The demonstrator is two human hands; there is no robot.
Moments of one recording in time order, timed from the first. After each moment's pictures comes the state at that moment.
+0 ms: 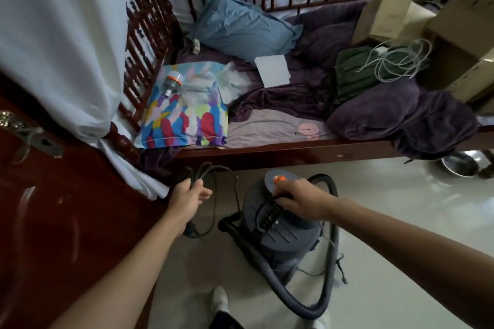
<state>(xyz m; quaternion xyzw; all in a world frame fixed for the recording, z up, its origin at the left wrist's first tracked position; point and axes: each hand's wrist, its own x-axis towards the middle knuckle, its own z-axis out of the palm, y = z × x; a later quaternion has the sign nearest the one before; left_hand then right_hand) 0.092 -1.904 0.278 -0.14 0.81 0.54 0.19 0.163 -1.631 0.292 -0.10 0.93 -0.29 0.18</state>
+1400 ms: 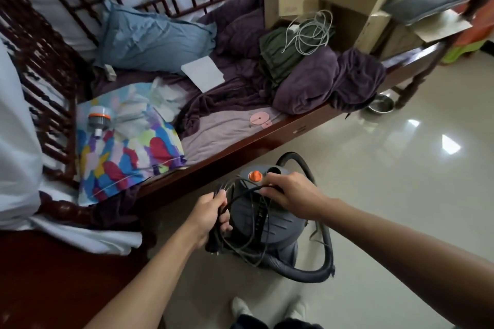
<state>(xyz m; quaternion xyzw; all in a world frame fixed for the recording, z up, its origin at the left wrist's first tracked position) 0.075 -1.859 0.282 0.01 0.72 0.53 0.45 0.193 -1.668 0.283 0.08 0.94 -0.33 -0.02</state>
